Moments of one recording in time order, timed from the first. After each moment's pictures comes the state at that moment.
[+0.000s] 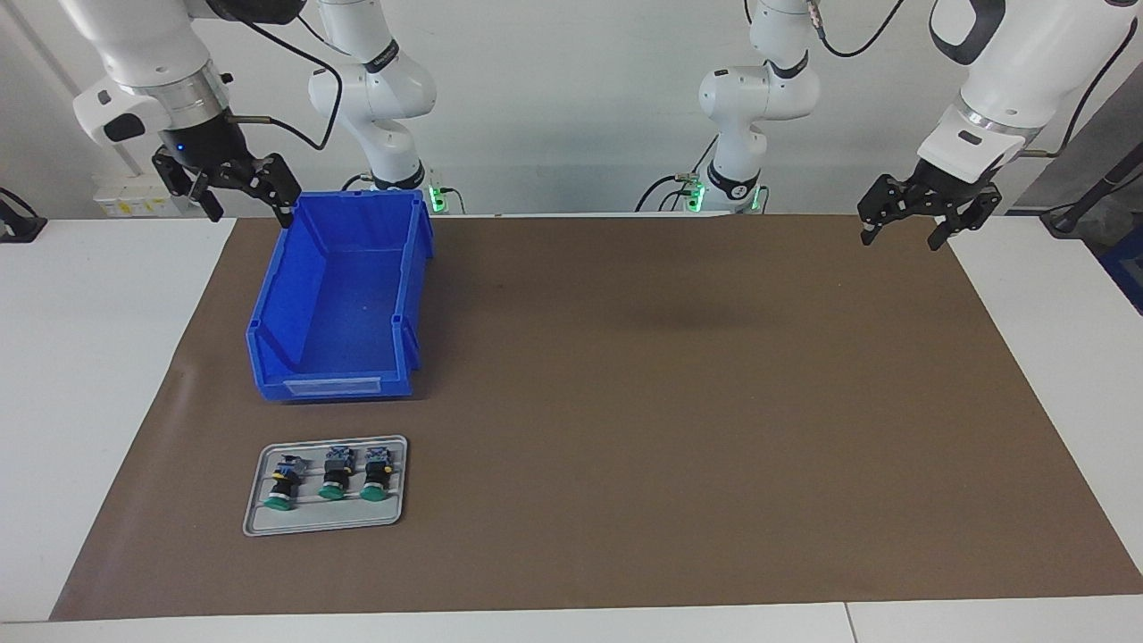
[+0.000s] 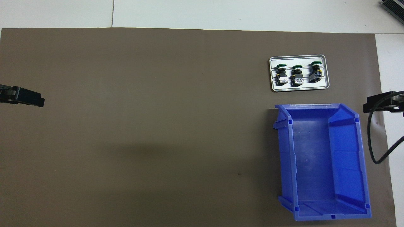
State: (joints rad) left arm -0.06 -0.01 0.03 -1.57 -0.02 1.56 0.15; right arm 0.05 -0.07 -0.08 -1.58 -0.03 1.51 0.10
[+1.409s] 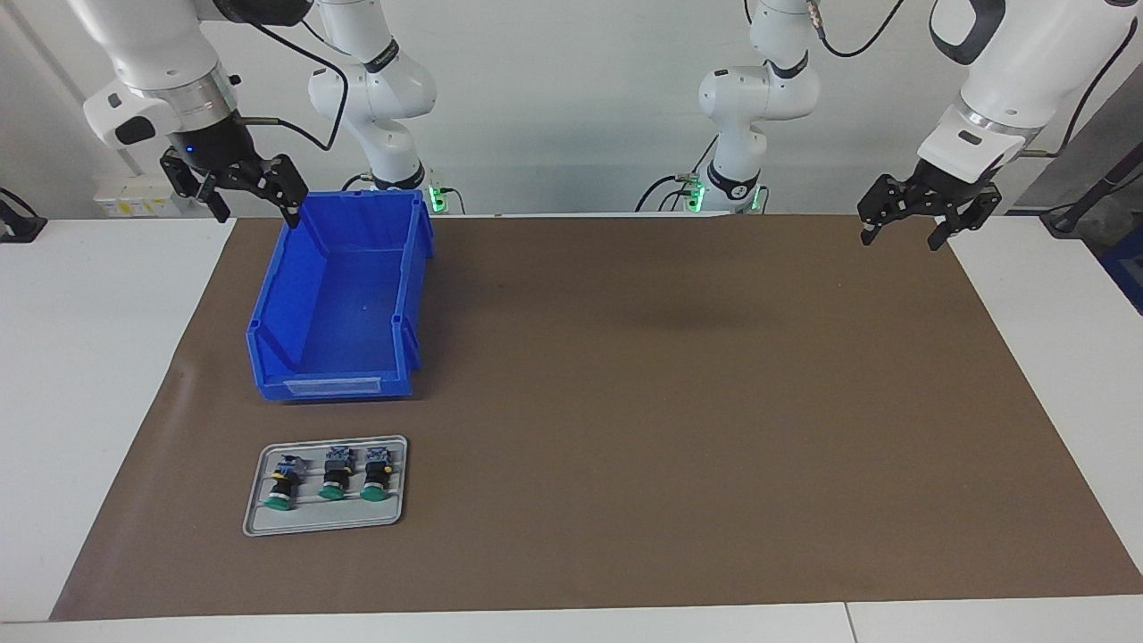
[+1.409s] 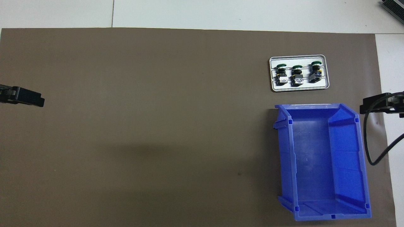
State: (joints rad) left arm -0.06 -0.01 0.03 -1.57 -0.02 1.56 0.15; right arm 0.05 -0.07 -0.08 -1.59 -0.03 1.52 0.10
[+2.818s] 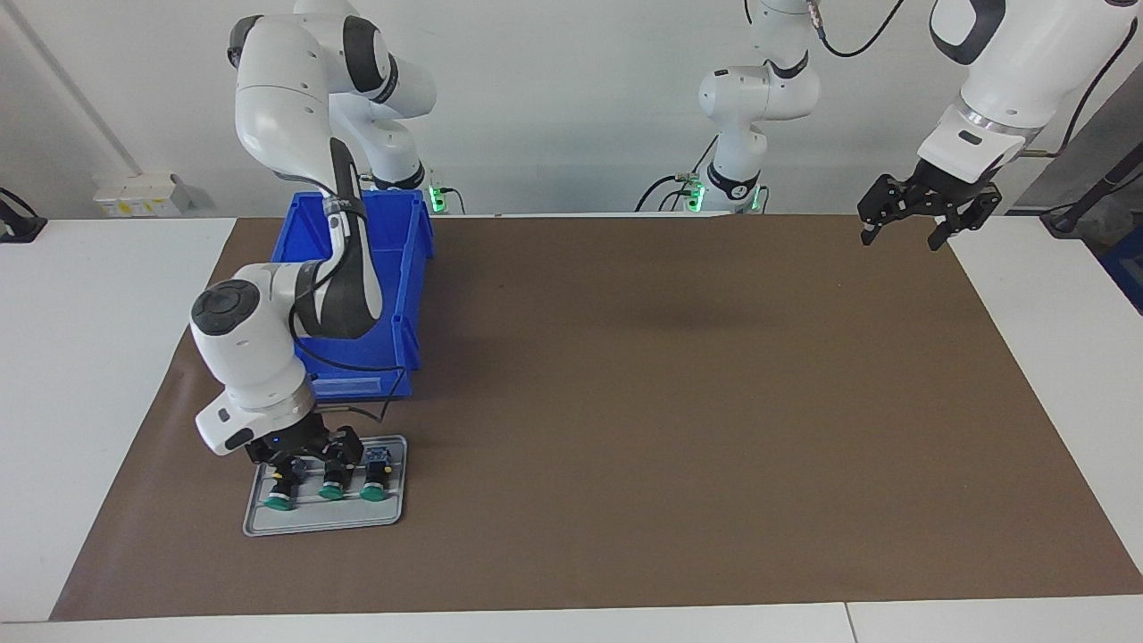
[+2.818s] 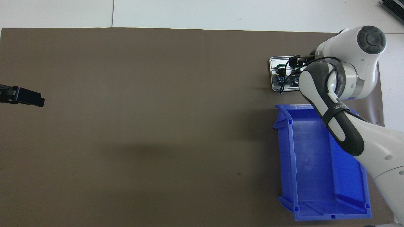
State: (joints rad) left arm -0.06 -0.01 0.03 -1.57 -0.02 1.56 0.15; right arm 0.06 0.59 -0.05 -1.52 0.01 2.32 0.05
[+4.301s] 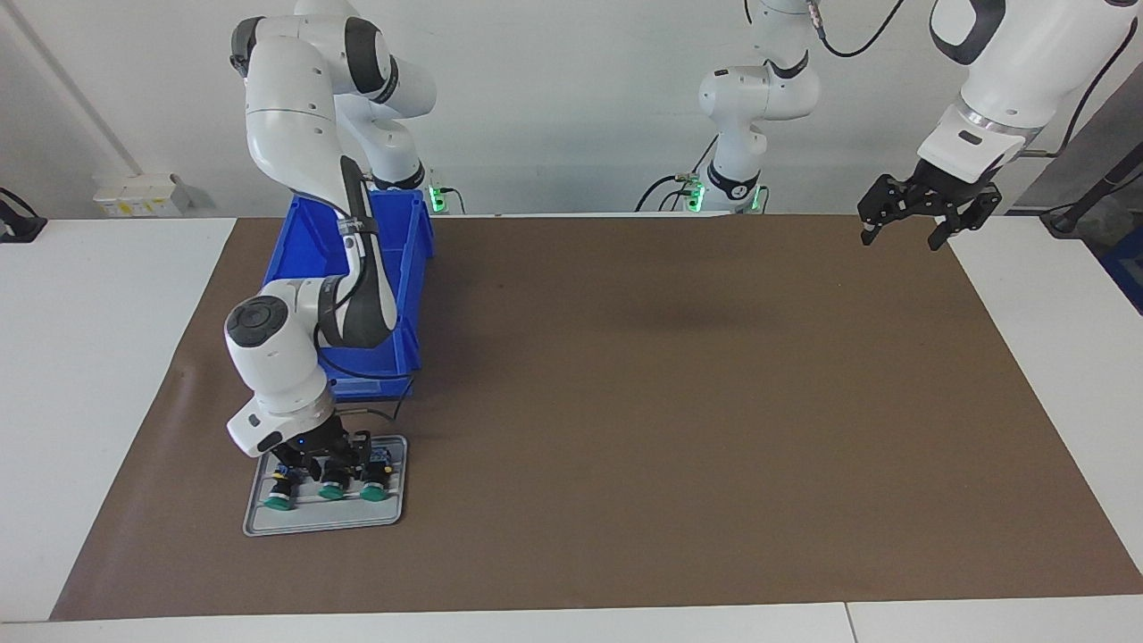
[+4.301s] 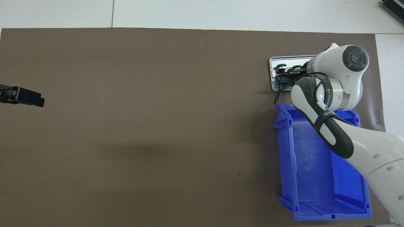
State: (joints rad) left arm -0.06 -0.01 0.03 -1.57 -0.02 1.56 0.15; right arm 0.05 0.58 -0.05 -1.66 0.01 2.44 0.00
